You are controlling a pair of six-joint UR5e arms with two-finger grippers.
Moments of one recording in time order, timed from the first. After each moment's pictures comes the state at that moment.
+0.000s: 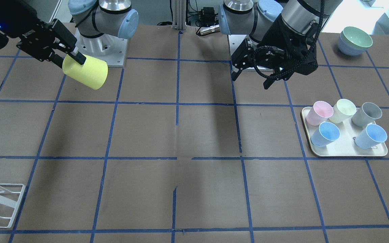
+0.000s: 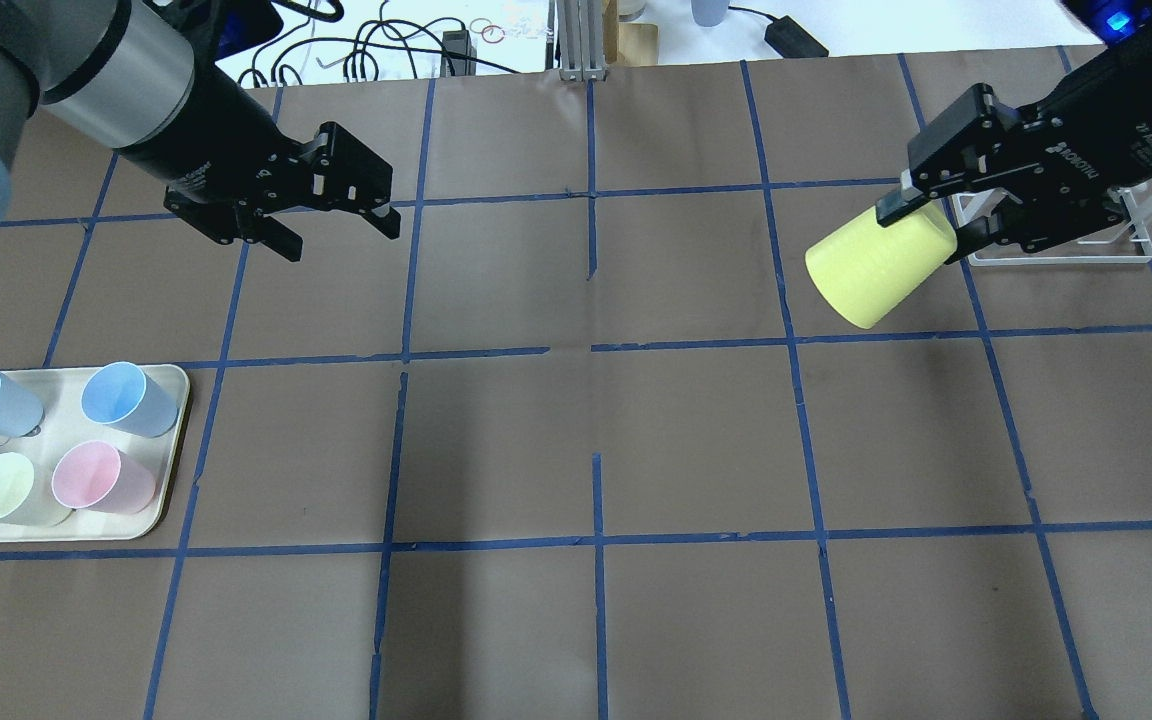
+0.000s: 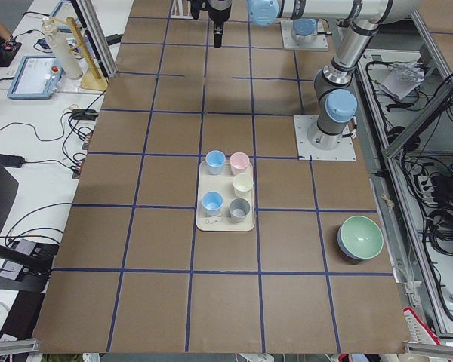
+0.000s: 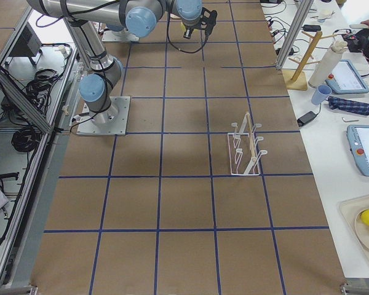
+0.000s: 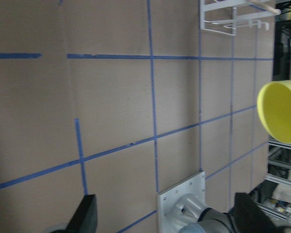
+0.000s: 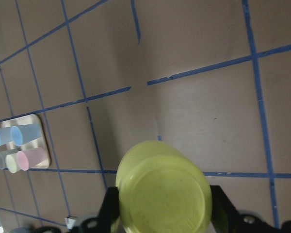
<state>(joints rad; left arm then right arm) -1.53 -1.51 -1.63 -1.48 1.31 0.04 1.24 -1.73 1.66 -1.40 -1.10 -0.21</state>
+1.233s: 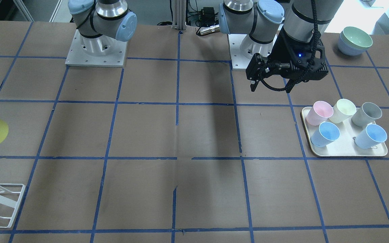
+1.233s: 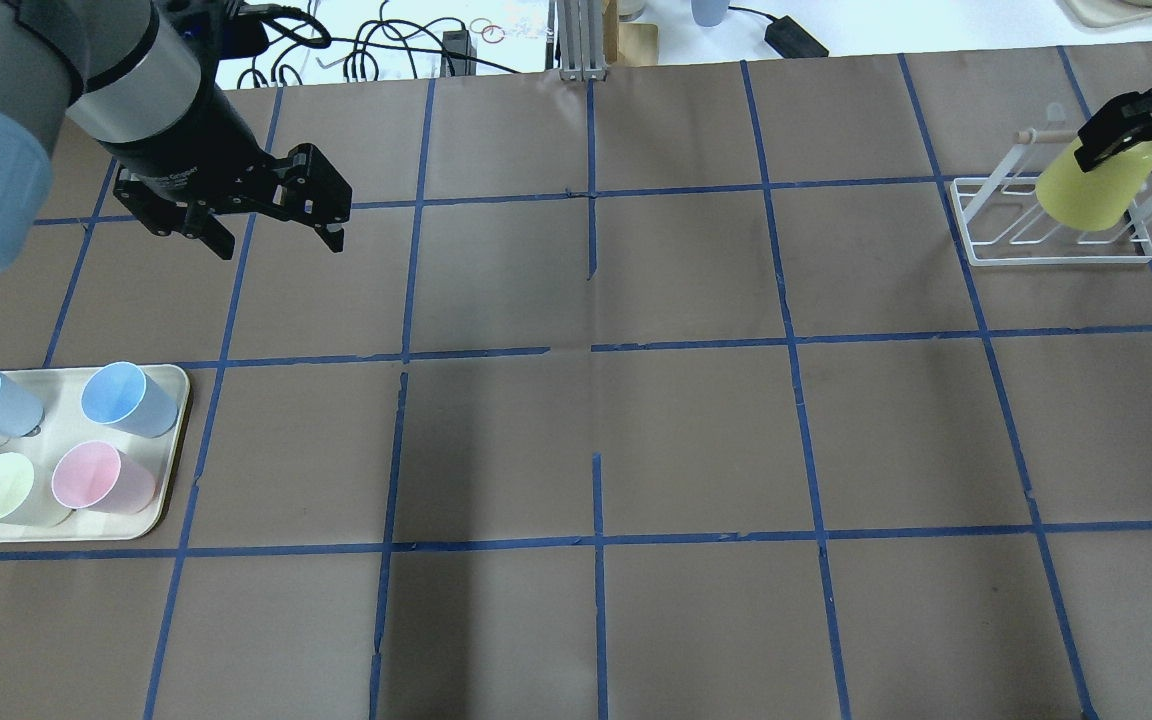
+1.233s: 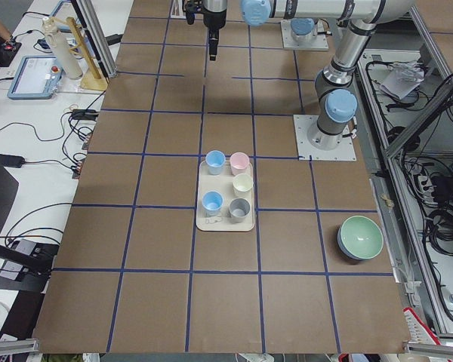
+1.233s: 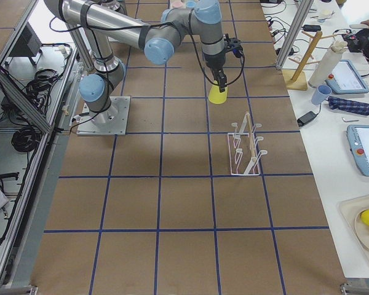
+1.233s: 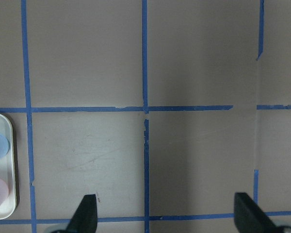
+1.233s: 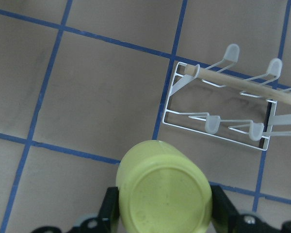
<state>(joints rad) -1.56 -1.54 -1.61 -1.50 1.53 0.01 1.15 -1.53 1.67 -1.99 -1.50 -0.68</state>
